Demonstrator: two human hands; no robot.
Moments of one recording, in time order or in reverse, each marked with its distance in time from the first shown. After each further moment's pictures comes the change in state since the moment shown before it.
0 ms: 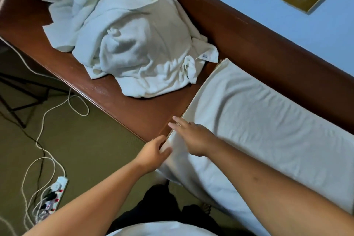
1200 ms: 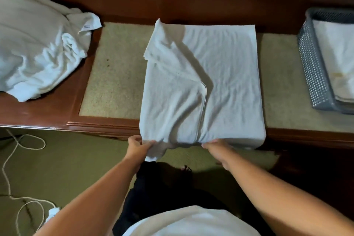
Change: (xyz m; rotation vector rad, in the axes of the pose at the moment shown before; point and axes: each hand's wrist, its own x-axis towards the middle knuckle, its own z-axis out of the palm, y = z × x) left_hand -0.086 0.046 0.237 -0.194 -0.074 -0.491; right_hand -0.354 0.073 0.240 1.469 0.132 1.211
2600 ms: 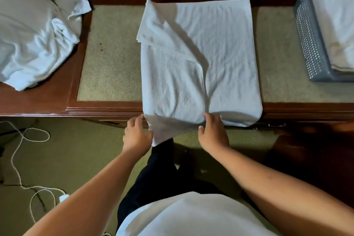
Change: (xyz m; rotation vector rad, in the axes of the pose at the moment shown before) left_hand -0.051 -0.008 0.004 0.785 0.143 0.410; right_hand -0.018 0.039 0.039 -0.390 0.432 -0.506
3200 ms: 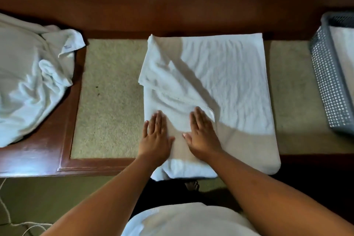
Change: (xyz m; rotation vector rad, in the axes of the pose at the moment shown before) left_hand 0.163 0.074 -0.020 0.449 0.029 0.493; right_hand 0.174 -0.075 -0.005 -0.226 -0.049 -0.329
